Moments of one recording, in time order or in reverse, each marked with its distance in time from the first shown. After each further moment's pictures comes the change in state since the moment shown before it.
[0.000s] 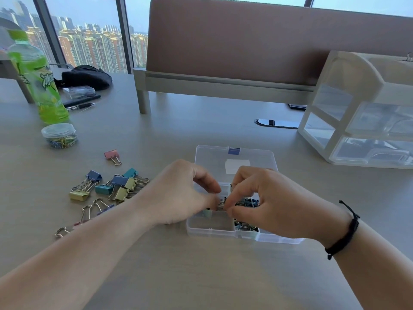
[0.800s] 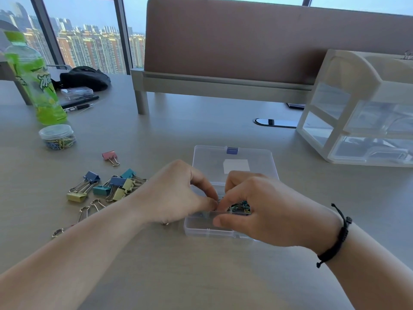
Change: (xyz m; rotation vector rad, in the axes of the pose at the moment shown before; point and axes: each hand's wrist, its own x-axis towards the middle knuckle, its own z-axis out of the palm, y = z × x) left_hand 0.004 -0.001 -0.004 0.003 -0.071 0.005; right_hand -0.003 -0.007 0.005 -0.116 -0.041 -0.050
